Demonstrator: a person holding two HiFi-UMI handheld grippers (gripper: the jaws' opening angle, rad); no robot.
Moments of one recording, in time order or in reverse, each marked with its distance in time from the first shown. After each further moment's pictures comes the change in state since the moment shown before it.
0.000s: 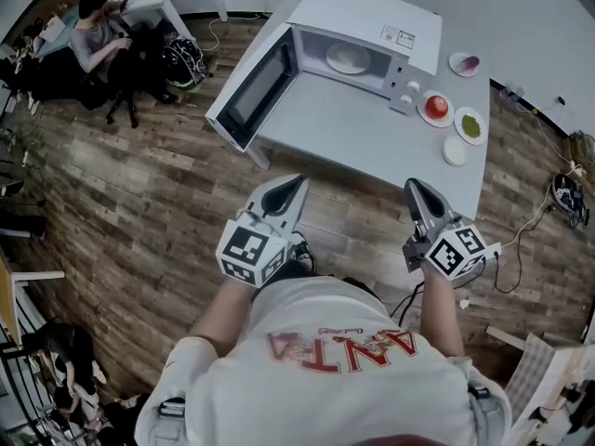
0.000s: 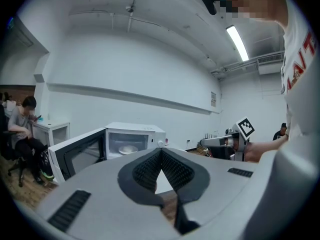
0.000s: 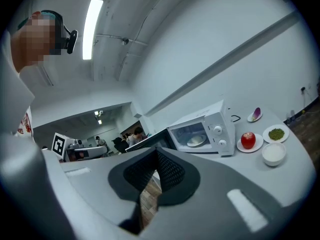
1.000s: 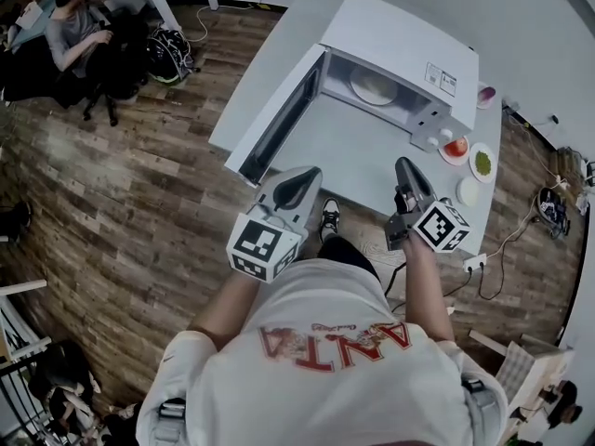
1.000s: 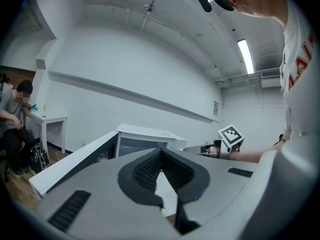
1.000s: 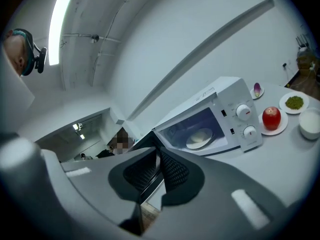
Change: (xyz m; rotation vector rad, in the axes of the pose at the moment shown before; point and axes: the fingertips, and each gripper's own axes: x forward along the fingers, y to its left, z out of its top) left arm 0.075 0.148 0.019 -0.090 -0.047 -0.056; right arm 0.208 -0.050 0.009 0.230 -0.016 -0.165
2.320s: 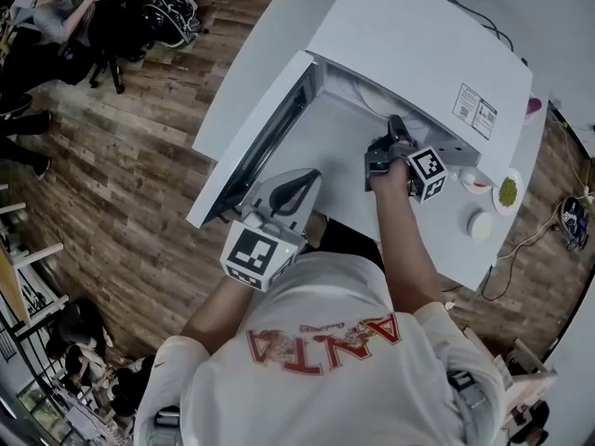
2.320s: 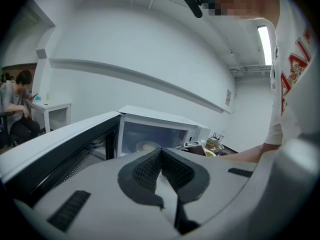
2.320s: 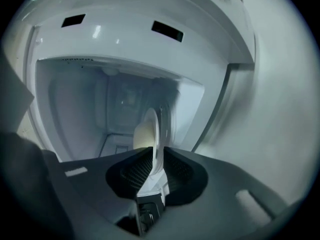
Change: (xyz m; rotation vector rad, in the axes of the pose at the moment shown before) left arm 0.114 0.055 -0.033 -0.052 0.168 0.092; right arm 0.195 -0.204 -0.048 0.915 -0.137 -0.281
